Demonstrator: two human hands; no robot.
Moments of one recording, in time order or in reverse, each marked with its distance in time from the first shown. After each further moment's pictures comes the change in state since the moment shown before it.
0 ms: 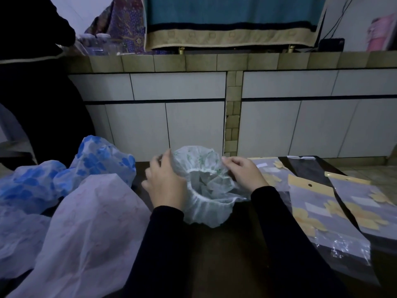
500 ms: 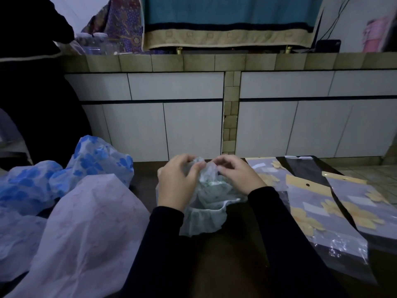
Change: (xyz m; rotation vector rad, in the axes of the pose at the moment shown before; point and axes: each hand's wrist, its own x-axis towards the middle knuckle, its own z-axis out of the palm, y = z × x) left_hand -0.006 0.011 -0.001 -0.421 -0.074 0.251; right_hand -0.006 -0.010 0.001 -0.111 -0.135 -0.153
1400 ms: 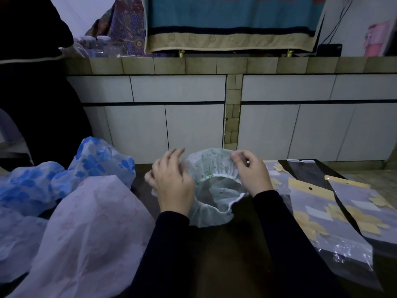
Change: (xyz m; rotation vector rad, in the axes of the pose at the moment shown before) left_hand -0.001 -0.009 0.007 0.230 0.167 -0.054; right_hand -0.005 0.001 -0.006 0.040 0.356 0.005
